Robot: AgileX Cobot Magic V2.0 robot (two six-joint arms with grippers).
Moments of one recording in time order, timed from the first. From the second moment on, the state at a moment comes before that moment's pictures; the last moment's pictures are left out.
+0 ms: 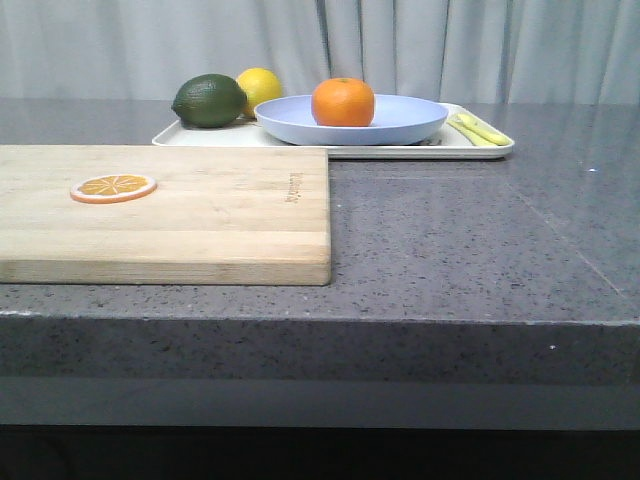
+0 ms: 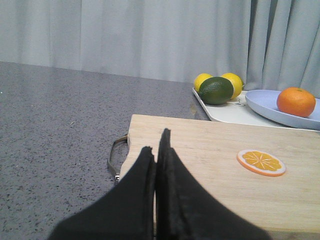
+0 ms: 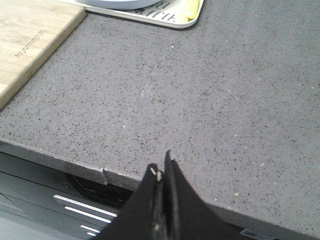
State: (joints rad) left arm -0.07 0.00 0.01 -0.05 0.04 -0.04; right arm 0.16 0.32 -0.57 0.09 0.79 -0.08
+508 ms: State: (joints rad) left arm -0.07 0.00 0.01 -0.05 0.04 -0.04; right arm 0.16 0.31 -0.56 0.08 0.79 -0.08
